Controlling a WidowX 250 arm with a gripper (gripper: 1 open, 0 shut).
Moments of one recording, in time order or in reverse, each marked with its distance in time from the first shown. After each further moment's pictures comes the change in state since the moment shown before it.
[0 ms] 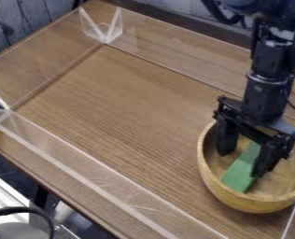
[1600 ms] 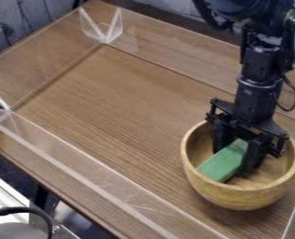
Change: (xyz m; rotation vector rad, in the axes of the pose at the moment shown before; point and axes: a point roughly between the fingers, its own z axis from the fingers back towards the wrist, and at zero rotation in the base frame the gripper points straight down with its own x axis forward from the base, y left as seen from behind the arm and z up) arm 0.004 0.002 -0.012 -0.039 -0.010 -0.001
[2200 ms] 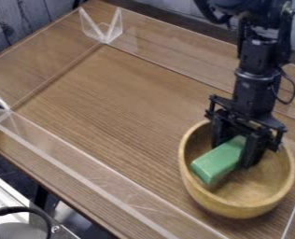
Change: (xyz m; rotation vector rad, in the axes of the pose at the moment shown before) arm 0.001 0.019 0.012 -0.025 0.011 -0.019
